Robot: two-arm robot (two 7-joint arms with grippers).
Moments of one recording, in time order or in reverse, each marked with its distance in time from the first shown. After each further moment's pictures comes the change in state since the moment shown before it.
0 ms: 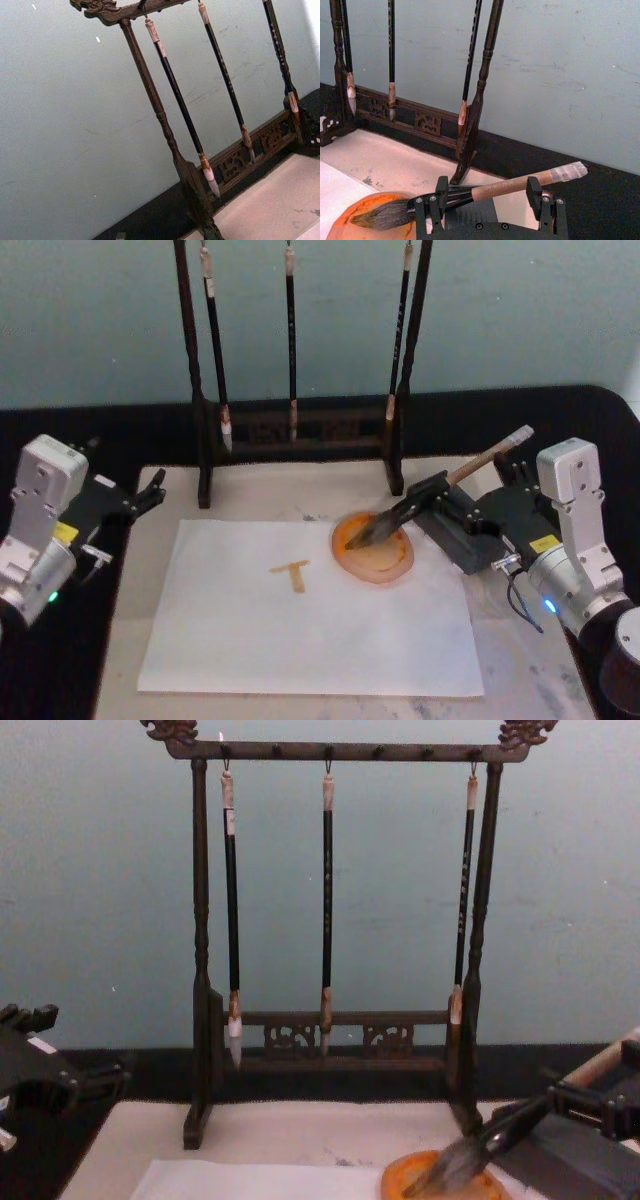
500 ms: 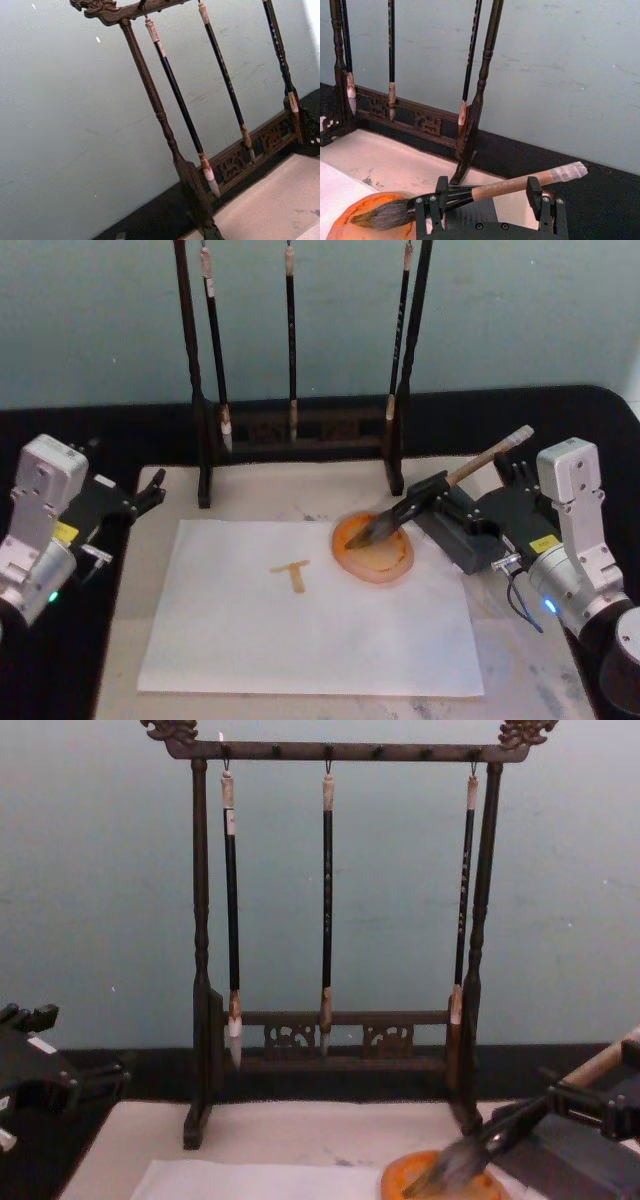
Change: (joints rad) left arm 0.000 0.000 0.000 0.000 0.000 0.000 0.000; right arm 0.000 0.000 0.000 0.000 0.000 0.000 0.000
